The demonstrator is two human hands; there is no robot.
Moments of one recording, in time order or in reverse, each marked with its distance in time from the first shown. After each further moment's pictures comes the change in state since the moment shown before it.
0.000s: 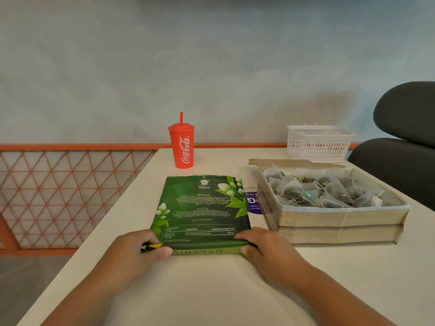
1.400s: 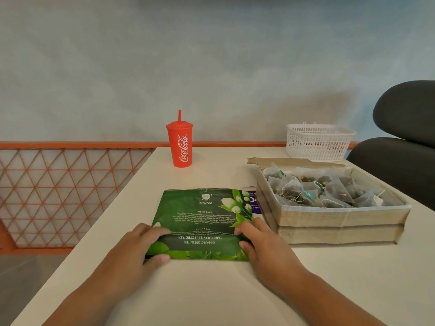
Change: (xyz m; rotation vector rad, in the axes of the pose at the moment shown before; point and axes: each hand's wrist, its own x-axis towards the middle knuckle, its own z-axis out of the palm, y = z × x) left_hand 0.004 -0.014 0.007 0.219 -0.077 0.225; right_hand -0.003 -0.006 0.005 -0.067 0.150 -0.028
